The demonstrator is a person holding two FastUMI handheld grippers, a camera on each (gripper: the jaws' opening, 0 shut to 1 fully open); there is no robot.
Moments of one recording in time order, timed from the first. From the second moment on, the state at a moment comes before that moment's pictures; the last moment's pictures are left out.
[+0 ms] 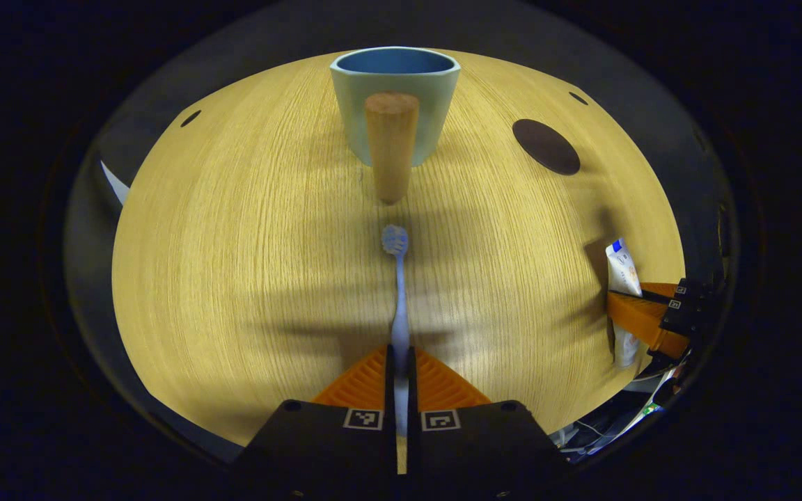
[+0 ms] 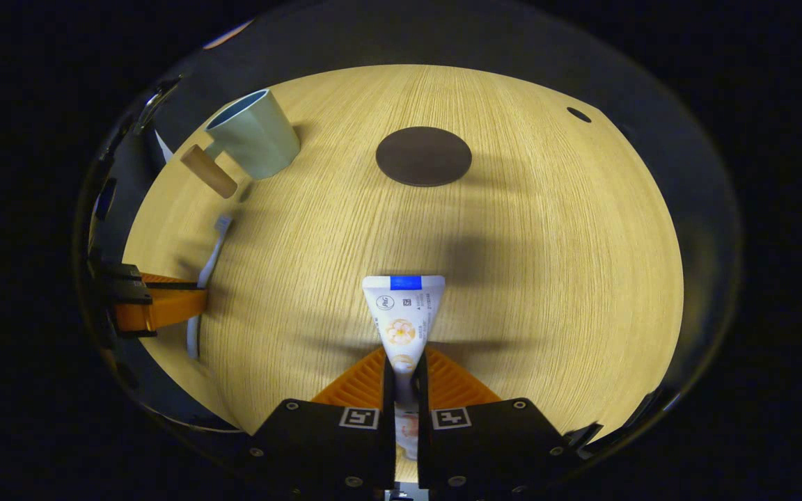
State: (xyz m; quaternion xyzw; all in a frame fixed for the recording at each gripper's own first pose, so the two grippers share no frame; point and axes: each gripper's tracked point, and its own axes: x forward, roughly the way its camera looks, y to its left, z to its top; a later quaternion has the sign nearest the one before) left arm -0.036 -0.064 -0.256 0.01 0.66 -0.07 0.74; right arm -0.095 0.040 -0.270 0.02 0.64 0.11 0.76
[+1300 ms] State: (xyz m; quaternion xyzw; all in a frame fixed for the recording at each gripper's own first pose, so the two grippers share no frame) left arm 0.077 -0.054 -0.173 -0.01 0.40 -0.14 0.90; right arm -0.016 -0.002 -0.107 0.05 0.38 0.09 0.92
